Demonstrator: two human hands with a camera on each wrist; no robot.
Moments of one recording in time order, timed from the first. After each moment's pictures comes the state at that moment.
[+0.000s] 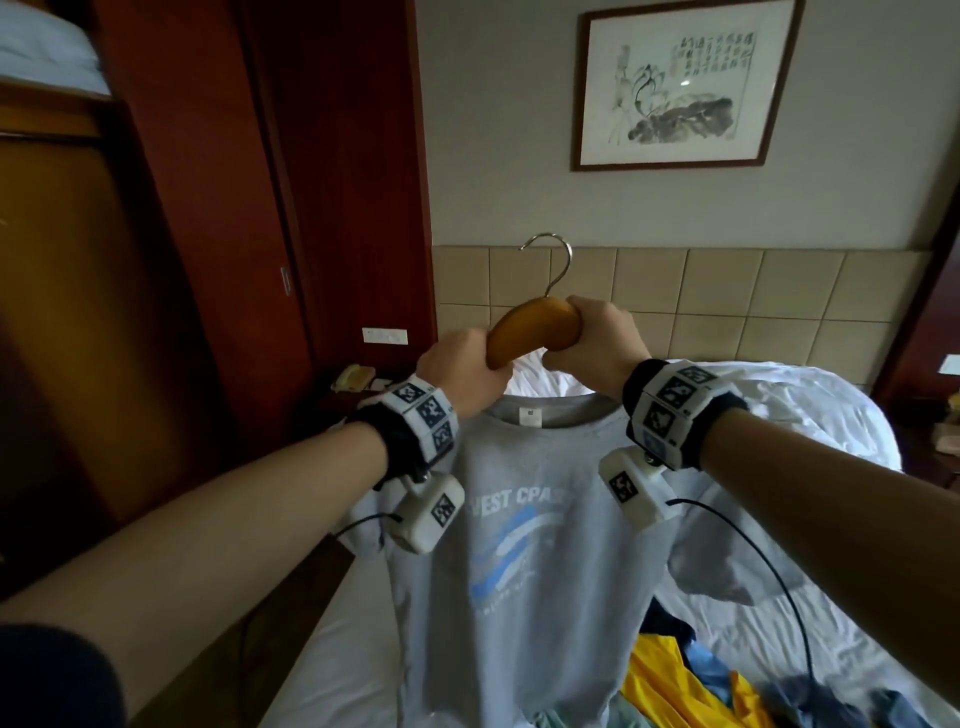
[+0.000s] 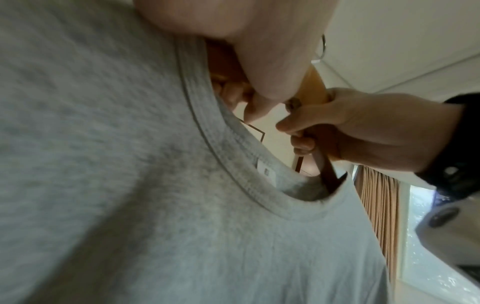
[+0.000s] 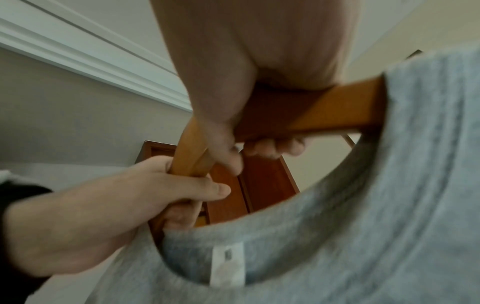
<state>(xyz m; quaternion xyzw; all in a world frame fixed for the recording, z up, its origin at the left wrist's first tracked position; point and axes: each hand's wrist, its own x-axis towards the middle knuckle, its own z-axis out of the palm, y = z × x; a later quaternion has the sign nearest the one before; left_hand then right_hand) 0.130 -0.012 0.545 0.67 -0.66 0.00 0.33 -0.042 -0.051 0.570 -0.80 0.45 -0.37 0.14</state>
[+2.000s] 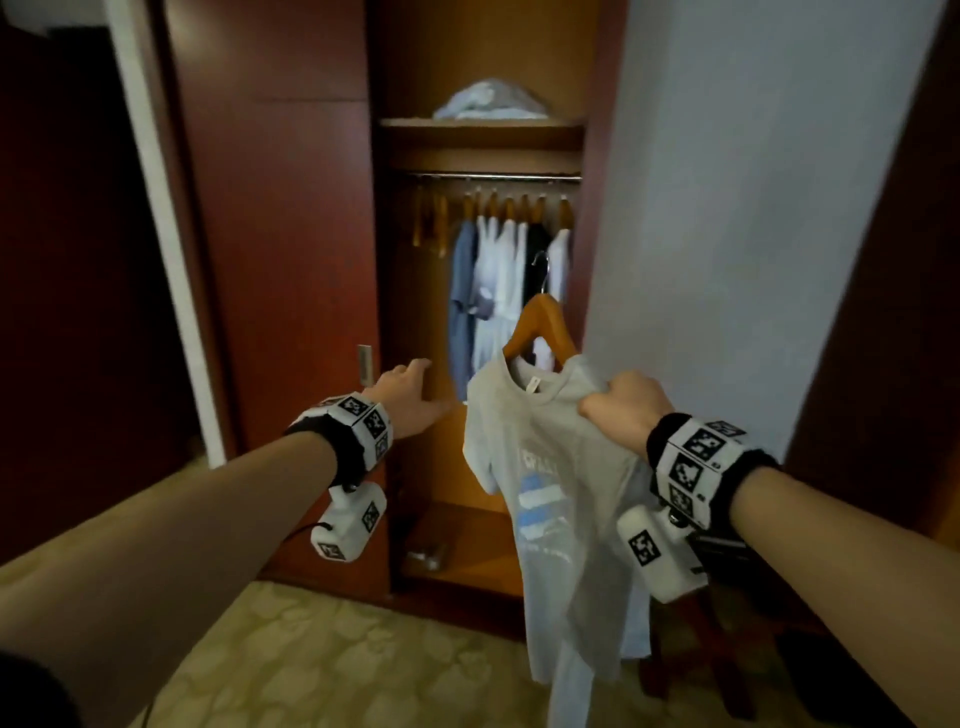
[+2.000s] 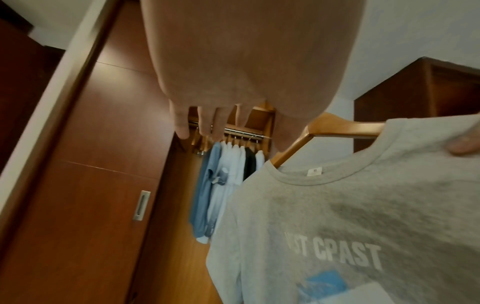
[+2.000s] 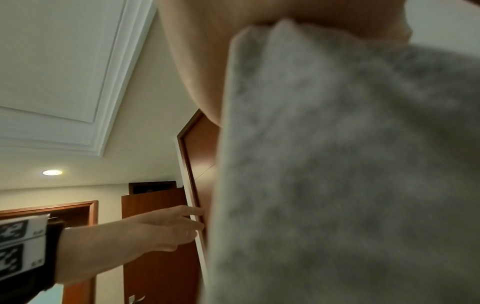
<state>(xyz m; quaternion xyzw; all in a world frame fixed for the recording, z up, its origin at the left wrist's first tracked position) 0.572 0.888 0.555 0.97 0.09 0.11 0.19 0.583 0.616 0.590 -0.94 -0.09 -0.06 0.32</state>
